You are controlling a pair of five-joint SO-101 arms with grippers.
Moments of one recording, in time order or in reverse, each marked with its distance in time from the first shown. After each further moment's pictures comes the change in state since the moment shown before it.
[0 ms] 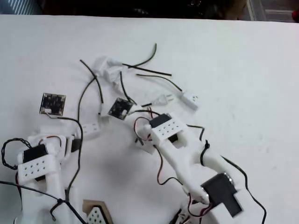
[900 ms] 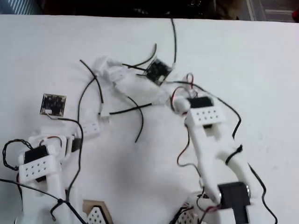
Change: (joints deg) left arm 0.0 0.0 1.5 -2.6 0.0; right arm 23.6 -2.0 -11.5 -12.0 11.6
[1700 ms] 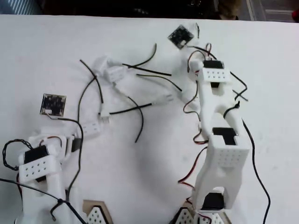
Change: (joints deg) left arm 0.0 0.0 0.0 0.0 0.0; right arm 9.1 39.6 -45.5 7.1 -2.0
